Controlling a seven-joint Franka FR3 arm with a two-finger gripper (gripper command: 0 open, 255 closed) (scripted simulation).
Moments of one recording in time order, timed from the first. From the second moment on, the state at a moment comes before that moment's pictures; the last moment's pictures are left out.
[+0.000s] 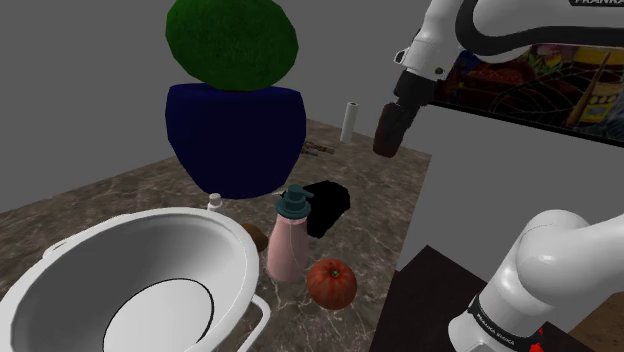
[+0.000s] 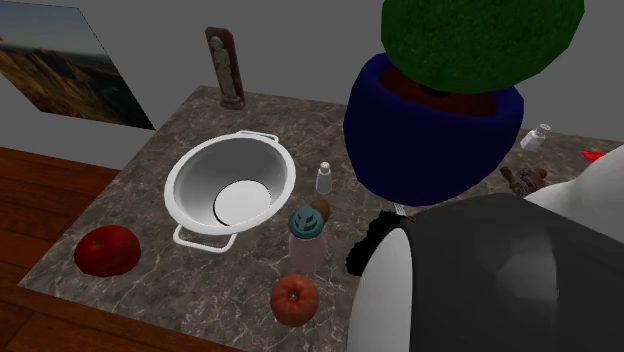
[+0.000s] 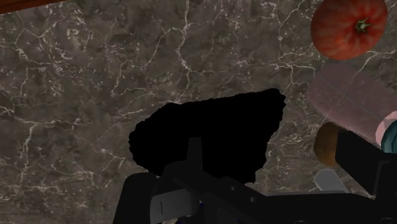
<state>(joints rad) 0.03 -0.73 0.14 -2.37 0.18 1.79 -0.06</state>
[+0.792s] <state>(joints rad) 0.06 -0.43 0.33 -2.39 0.27 2.14 0.12</state>
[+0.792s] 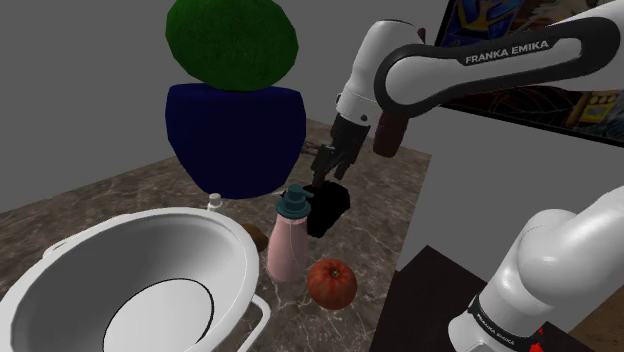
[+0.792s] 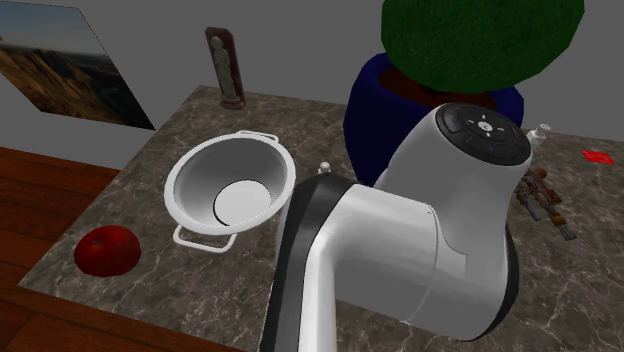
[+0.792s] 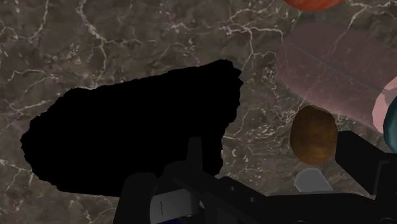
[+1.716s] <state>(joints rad) 0.09 0.09 0.49 -2.17 0.08 2.46 0.43</state>
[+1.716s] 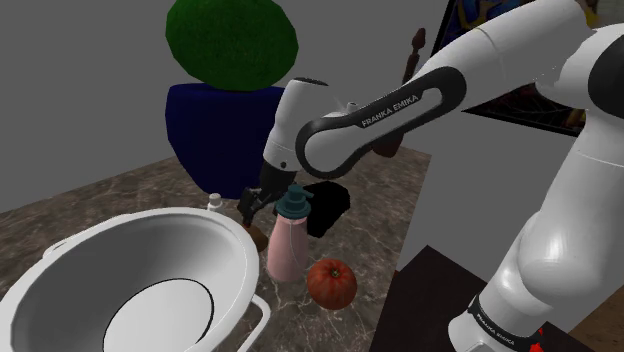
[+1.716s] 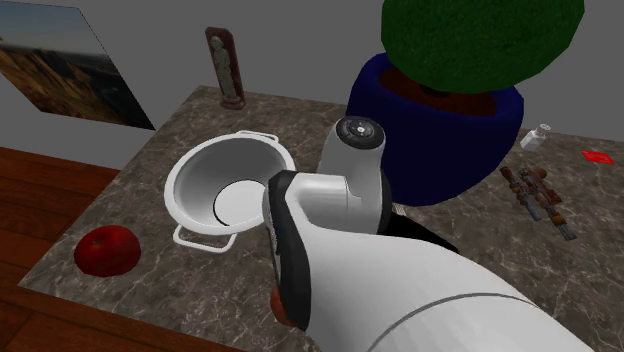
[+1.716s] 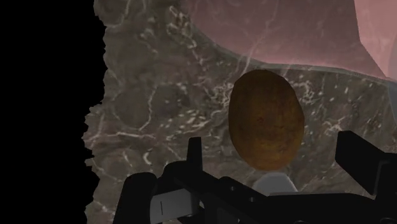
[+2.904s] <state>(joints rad) 0.14 0.26 0.47 -2.11 -0.03 2.57 0.52</state>
